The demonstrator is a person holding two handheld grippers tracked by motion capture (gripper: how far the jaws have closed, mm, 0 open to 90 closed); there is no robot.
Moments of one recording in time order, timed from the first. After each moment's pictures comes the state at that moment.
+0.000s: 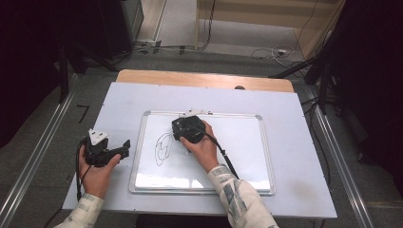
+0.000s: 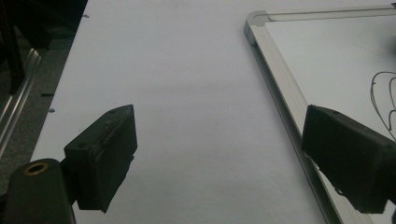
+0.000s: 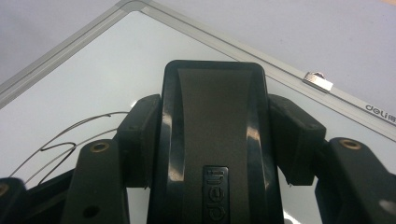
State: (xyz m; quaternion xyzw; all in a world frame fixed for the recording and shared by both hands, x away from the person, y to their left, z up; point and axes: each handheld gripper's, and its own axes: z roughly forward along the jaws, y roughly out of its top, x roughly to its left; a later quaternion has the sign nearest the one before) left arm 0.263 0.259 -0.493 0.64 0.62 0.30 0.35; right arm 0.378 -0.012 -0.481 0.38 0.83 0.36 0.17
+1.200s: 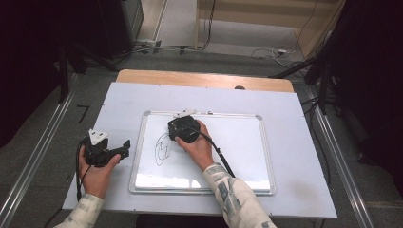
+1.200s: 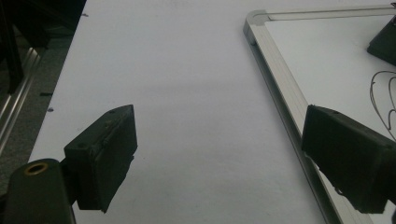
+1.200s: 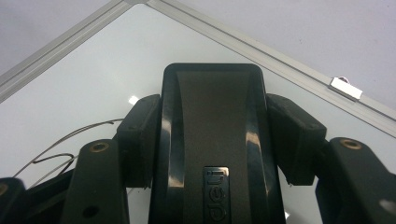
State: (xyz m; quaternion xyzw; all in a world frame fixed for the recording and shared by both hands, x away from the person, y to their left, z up) left arm 0.263 0.259 -0.493 0.64 0.62 0.30 0.35; right arm 0.382 0.003 -0.489 0.38 0.84 0.35 0.17
